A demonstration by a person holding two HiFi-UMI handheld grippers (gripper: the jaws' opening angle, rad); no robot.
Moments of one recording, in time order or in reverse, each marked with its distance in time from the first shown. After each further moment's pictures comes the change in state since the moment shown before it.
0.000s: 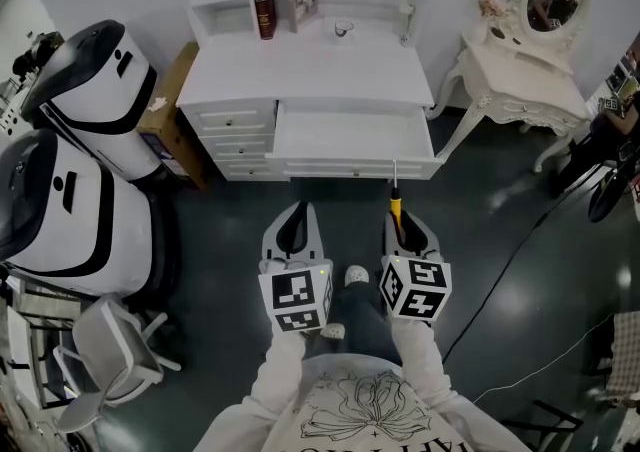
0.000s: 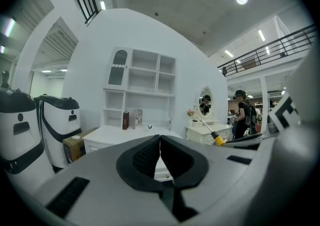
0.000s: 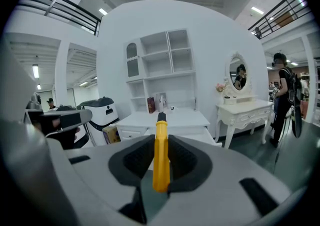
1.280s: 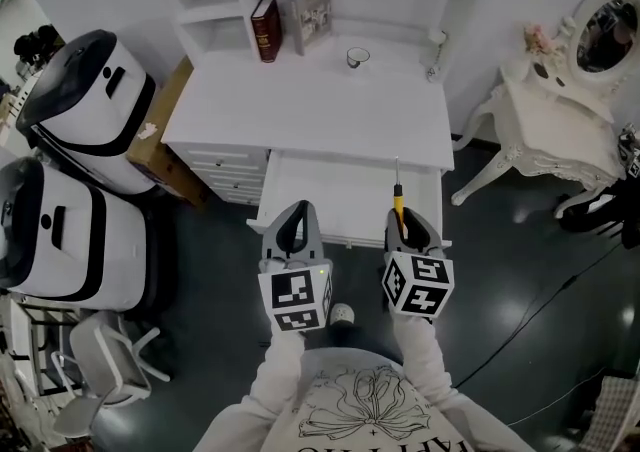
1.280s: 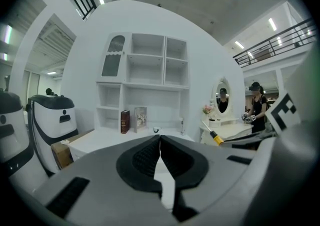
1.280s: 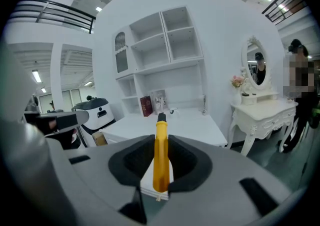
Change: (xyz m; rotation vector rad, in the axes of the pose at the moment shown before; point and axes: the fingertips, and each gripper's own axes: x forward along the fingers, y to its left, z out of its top) left arm 0.274 0.015 0.036 -0.008 0.045 0.108; right arm 0.261 -0.103 0.103 -0.004 0.054 0.104
